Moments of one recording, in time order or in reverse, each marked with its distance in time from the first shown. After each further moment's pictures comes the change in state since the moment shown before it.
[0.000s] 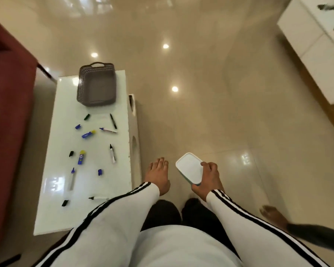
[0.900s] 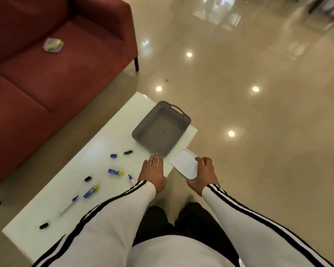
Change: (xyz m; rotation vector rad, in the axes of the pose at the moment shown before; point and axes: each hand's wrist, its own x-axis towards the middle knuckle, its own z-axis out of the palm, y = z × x) left_hand 0.284 -0.302 -0.251 -0.403 0.185 -0.630; right_hand 0.479 -0.426 -0.016 -0.368 -0.326 -0.592
